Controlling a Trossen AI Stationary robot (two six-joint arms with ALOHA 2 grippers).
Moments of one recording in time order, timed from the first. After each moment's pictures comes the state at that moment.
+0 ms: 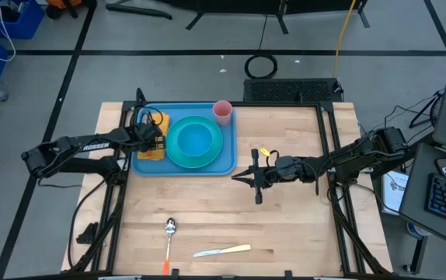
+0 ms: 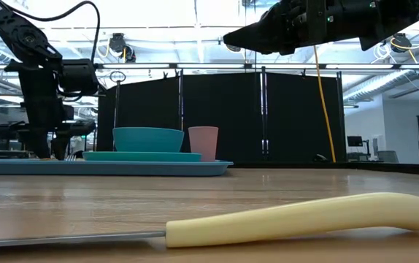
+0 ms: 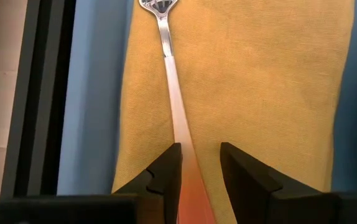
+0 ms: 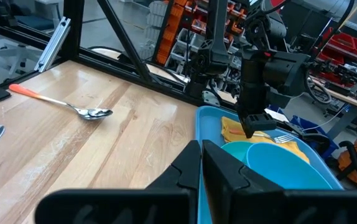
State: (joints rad) left arm 0.64 1.10 0.40 -0.61 -0.30 -0.98; right arm 0.16 1.46 0.63 0.68 0.13 -0.31
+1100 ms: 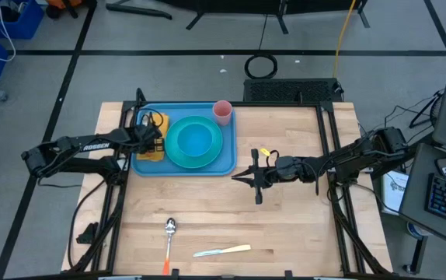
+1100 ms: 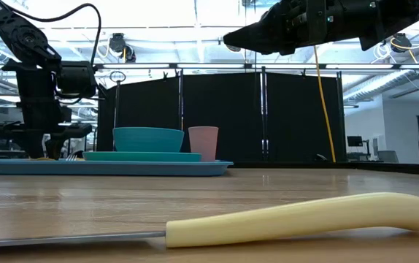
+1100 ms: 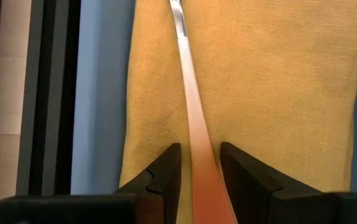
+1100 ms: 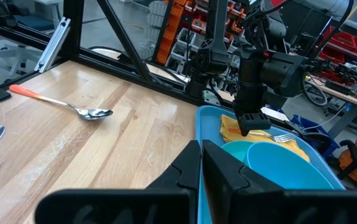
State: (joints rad) left arm 0.62 1.10 0.40 -0.66 -0.29 -0.97; right arm 0.16 1.46 0.63 0.68 0.13 -0.31
